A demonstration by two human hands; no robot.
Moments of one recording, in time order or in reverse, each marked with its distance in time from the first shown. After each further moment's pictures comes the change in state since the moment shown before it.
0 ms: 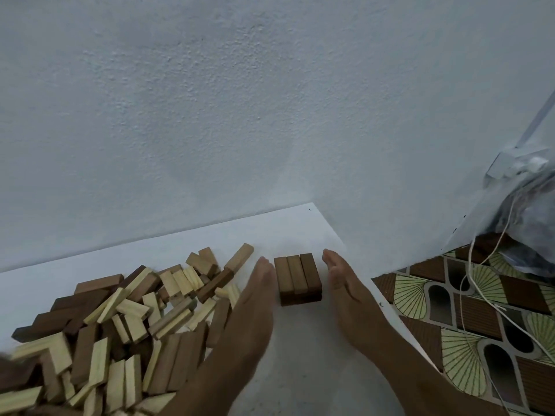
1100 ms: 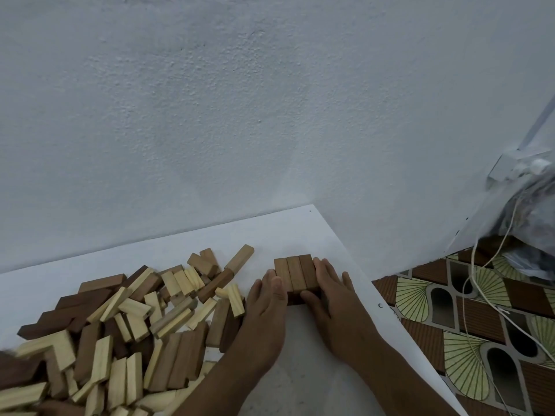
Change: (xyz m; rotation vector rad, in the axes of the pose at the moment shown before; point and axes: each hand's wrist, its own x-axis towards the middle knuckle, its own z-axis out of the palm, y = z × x) left_hand -0.003 -0.006 0.014 0.227 -0.031 -0.149; right_hand 0.015 0.033 0.021 -0.486 -0.029 -0.218
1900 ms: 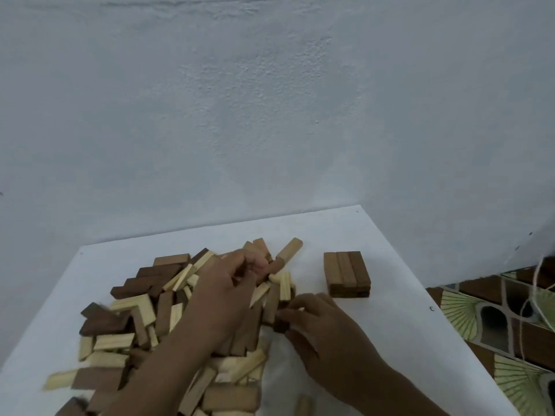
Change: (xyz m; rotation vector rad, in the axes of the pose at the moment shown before) left_hand -0.035 0.003 -0.119 0.221 0.346 0.358; right_hand -0.036 -0.097 0.016 -0.060 -0.123 -0.419
